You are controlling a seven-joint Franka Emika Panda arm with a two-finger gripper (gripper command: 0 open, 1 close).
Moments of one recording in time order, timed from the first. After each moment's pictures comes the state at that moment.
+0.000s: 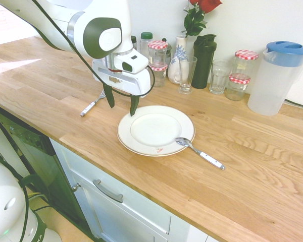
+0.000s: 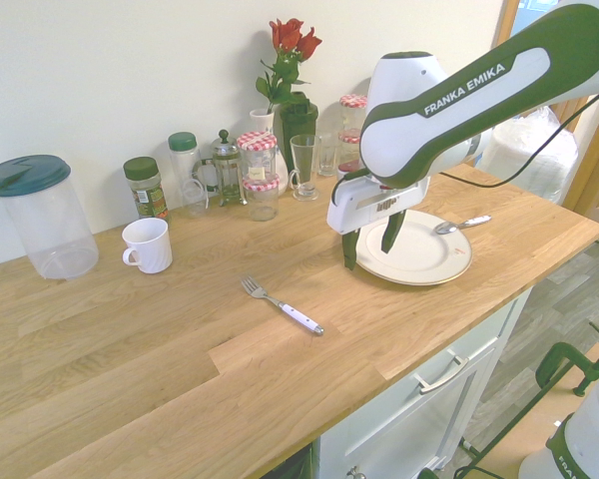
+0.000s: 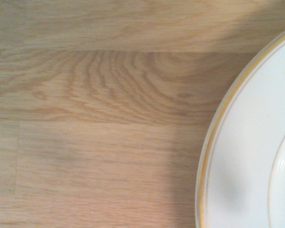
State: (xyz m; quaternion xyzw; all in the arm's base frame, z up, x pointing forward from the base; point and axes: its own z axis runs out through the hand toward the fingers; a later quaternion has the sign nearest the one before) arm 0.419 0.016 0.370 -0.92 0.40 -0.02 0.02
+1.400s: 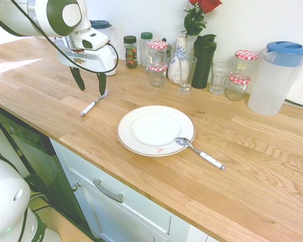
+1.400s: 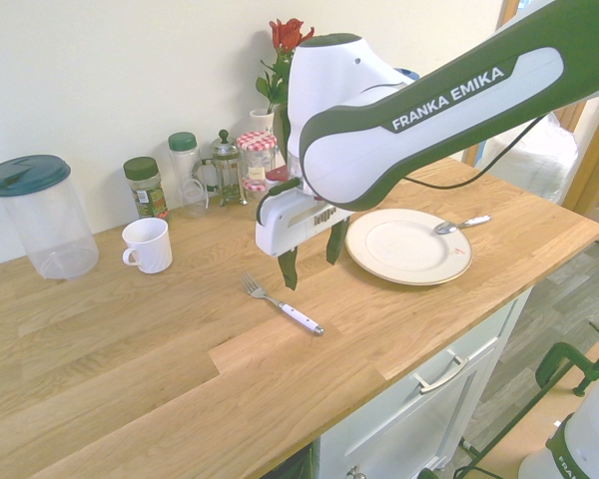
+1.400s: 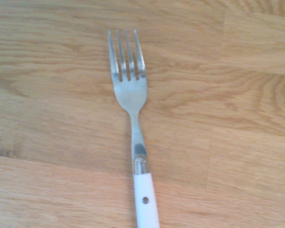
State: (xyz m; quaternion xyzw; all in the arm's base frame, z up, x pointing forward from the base) arm 0.412 0.163 0.398 -0.94 0.34 -0.04 0.01
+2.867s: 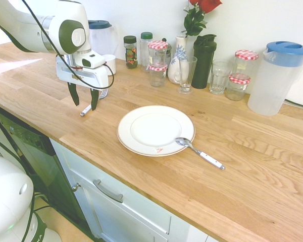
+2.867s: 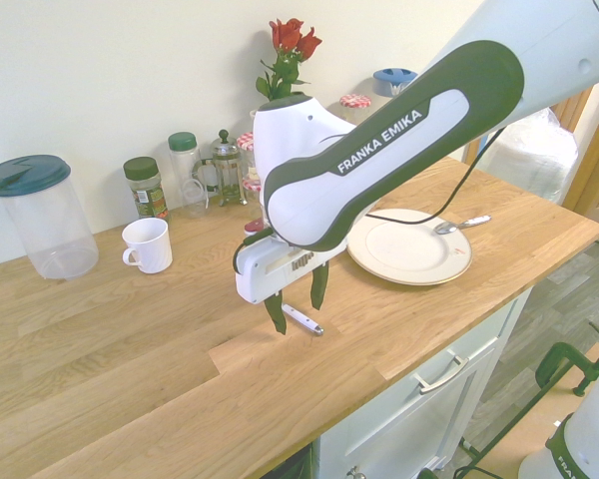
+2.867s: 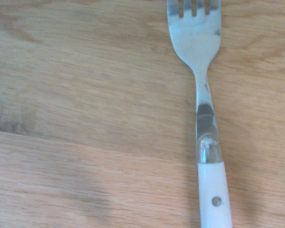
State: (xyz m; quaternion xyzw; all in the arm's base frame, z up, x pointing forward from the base) arm 0.423 0.190 0.337 -0.94 0.33 0.02 -0.01
